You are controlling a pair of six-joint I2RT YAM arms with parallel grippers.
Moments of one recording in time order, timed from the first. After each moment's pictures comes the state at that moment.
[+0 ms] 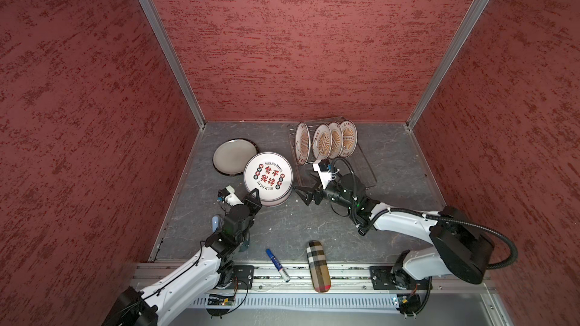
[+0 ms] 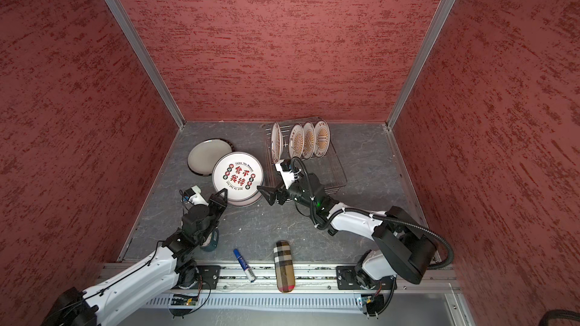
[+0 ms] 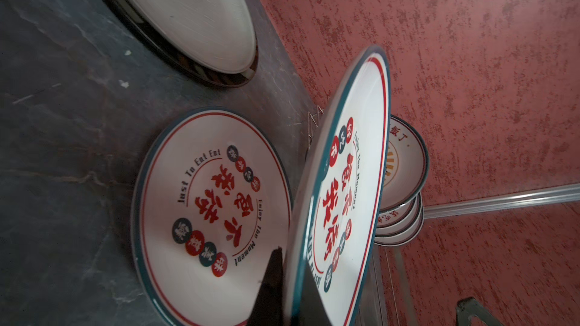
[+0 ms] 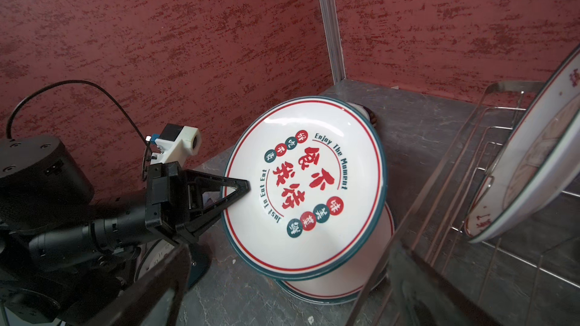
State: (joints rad) left arm -0.56 0.69 0.09 0.28 -0.40 -1.23; right arm 0.80 1.44 0.62 0.72 -0.26 0.28
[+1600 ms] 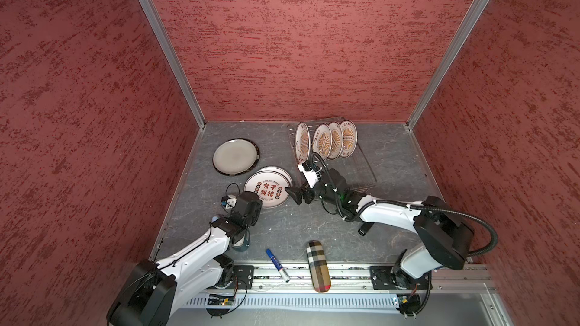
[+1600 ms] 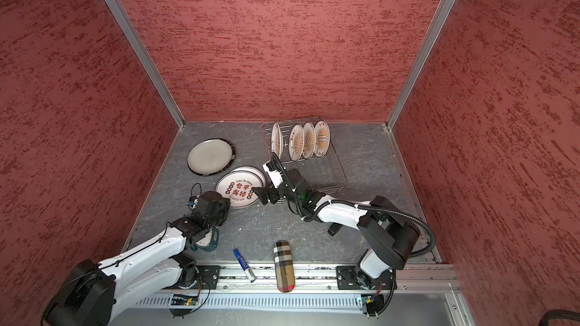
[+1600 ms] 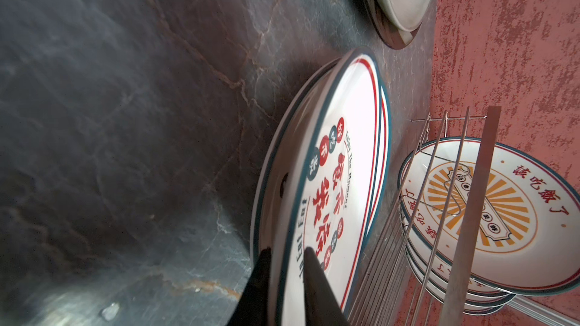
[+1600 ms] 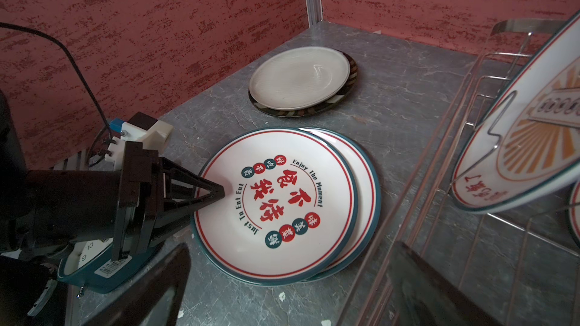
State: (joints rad) left arm -0.49 0.96 0.27 -0.06 -0.24 -1.63; right arm 0.85 1.58 0.79 0.47 -0.14 0.20
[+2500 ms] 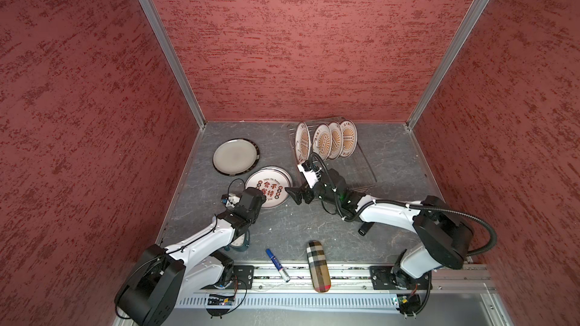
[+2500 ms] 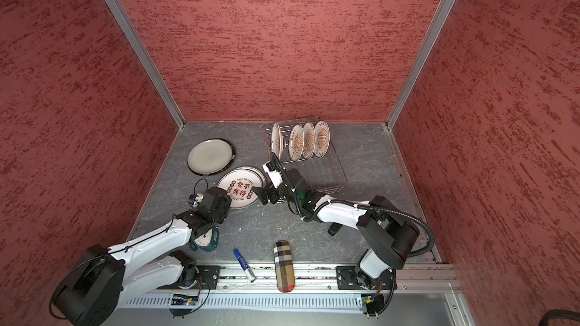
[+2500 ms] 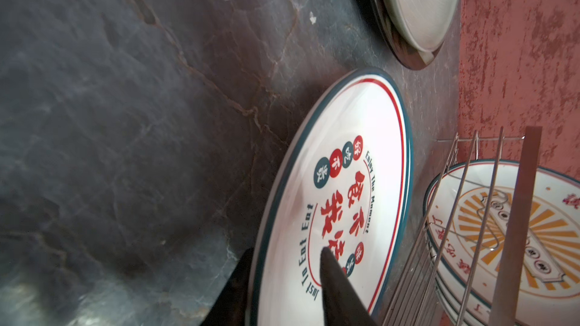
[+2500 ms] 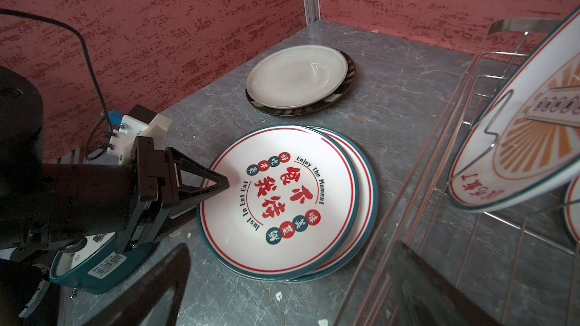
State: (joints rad) left arm -0.50 1.09 0.36 -0.12 -0.32 -1.62; right arm 0.85 1.58 0.79 0.47 -0.13 0.19
